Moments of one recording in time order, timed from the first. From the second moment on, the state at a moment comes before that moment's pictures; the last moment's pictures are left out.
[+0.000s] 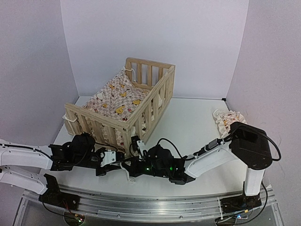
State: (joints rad) left arm -0.97 1.07 0.41 0.04 0.21 0.55; right arm 1.27 1.98 0.98 0.69 0.05 0.76
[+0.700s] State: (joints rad) left arm -0.97 1.04 0.41 0.05 0.21 0.48; right arm 1.25 1.81 0.88 0.51 0.04 0.68
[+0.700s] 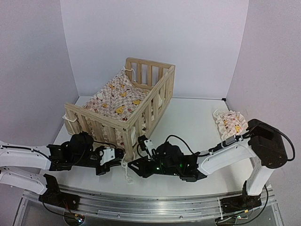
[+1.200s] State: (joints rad) left arm -0.97 1.04 0.41 0.05 0.19 0.47; right arm 1.33 2.06 0.94 0.62 0.14 0.48
